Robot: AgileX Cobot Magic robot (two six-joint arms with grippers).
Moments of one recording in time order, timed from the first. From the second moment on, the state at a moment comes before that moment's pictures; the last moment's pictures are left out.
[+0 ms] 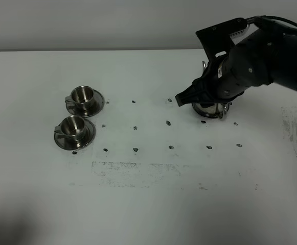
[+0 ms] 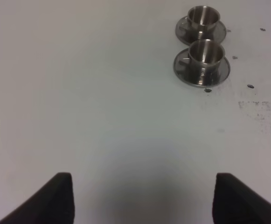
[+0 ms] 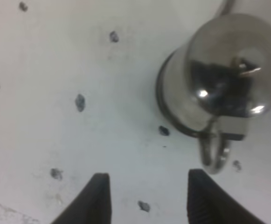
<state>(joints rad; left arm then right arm) 0.01 0.00 -0.50 -0.01 1.04 0.05 0.51 1.79 -1.34 -0.19 0.72 0.24</state>
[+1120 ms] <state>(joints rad) 0.01 0.00 -0.50 -0.01 1.04 0.05 0.39 2.06 -1.69 -0.07 1.05 0.13</state>
